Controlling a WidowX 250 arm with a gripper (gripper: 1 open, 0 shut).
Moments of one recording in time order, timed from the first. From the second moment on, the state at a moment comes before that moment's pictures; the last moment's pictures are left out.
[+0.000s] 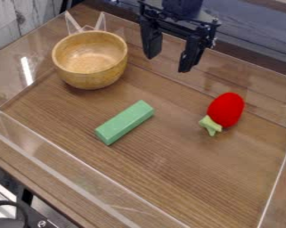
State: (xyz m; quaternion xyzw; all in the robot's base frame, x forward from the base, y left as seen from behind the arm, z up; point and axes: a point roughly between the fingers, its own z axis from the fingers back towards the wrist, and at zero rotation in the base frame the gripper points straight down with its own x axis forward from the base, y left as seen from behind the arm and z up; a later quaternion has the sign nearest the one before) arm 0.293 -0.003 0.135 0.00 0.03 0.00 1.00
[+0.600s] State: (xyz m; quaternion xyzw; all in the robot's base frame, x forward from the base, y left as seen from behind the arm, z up) arm 0.297 -0.047 0.092 -0.01 0.06 -0.13 0.99
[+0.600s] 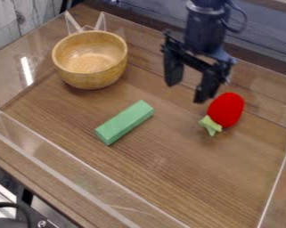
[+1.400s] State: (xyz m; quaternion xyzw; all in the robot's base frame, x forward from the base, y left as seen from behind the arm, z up) arm 0.320 -0.092 0.057 -0.02 0.05 -0.20 0.98
